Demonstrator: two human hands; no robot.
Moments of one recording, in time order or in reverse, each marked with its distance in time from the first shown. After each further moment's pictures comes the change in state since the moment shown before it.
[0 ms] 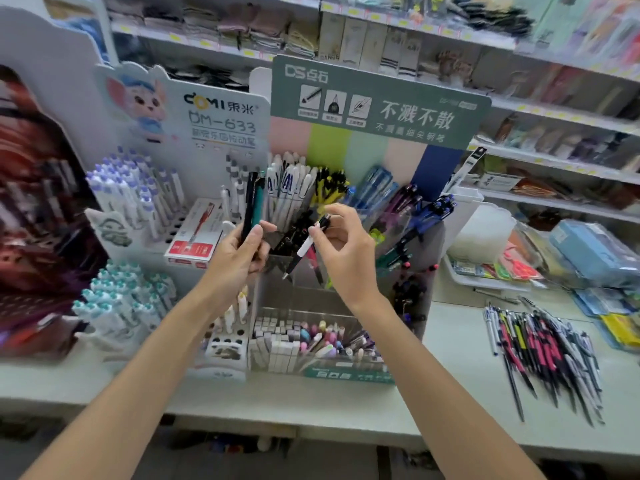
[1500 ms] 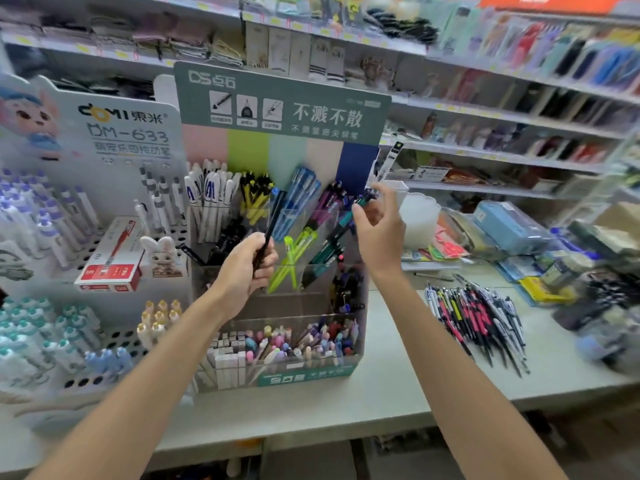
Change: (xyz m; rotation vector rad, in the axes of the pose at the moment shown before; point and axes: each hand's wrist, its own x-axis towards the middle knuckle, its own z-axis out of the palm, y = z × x) left_hand 0.026 -0.019 0.098 -0.197 -0.237 -0.248; right_hand 0.024 0.049 -0.123 -0.183 0.318 0.240
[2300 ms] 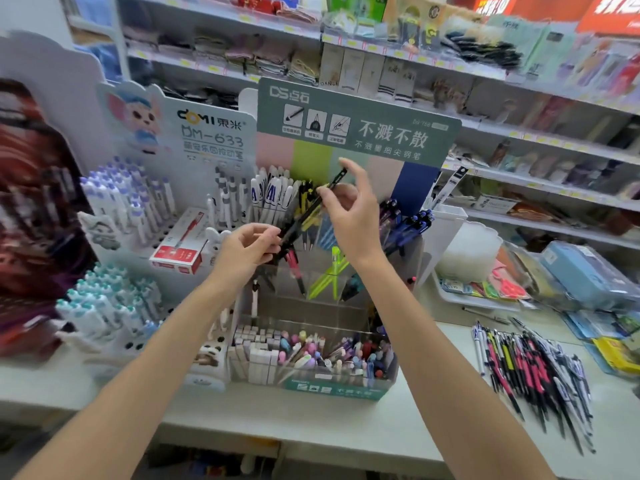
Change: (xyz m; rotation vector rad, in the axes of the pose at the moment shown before) left_hand -0.031 0.028 -0.047 0.312 0.398 0.291; right_hand 0.000 -0.071 0.082 0.383 -0.377 -0.133
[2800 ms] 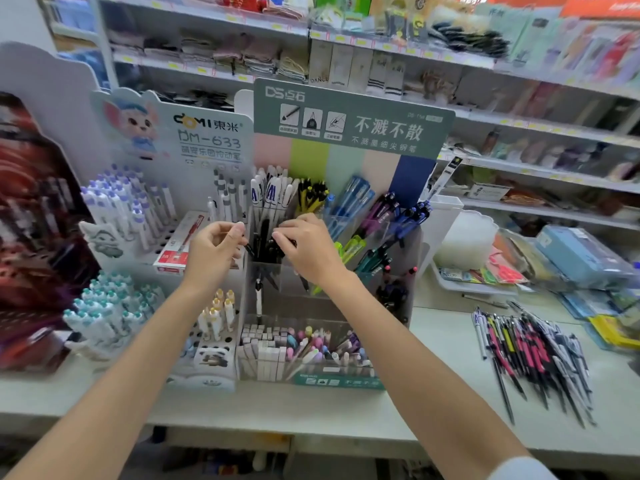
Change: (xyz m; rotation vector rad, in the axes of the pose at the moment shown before) left_hand 0.009 -0.009 -0.042 0.142 0.157 0.079; right_hand -0.031 0.034 0.052 -0.588 -0.287 -0.275
